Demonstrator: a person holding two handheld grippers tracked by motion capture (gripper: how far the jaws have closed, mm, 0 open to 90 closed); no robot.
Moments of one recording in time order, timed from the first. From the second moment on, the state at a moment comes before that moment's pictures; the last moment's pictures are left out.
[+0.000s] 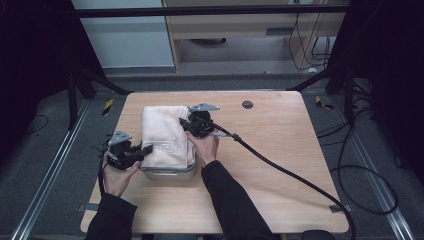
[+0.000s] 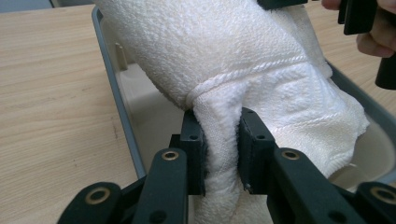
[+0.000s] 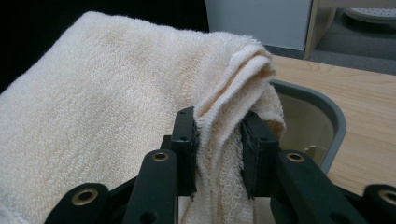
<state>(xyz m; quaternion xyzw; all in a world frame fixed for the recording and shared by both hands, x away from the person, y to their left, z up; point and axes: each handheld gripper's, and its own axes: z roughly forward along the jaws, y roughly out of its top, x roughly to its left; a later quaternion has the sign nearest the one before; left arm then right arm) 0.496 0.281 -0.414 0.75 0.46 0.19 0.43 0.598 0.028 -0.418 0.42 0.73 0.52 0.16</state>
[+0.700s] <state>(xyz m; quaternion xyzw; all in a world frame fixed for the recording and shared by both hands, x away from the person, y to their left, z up) 0.505 0.268 -0.433 0.76 0.48 0.21 0.38 0.595 0.027 -0.438 0.43 0.74 0.48 0.18</state>
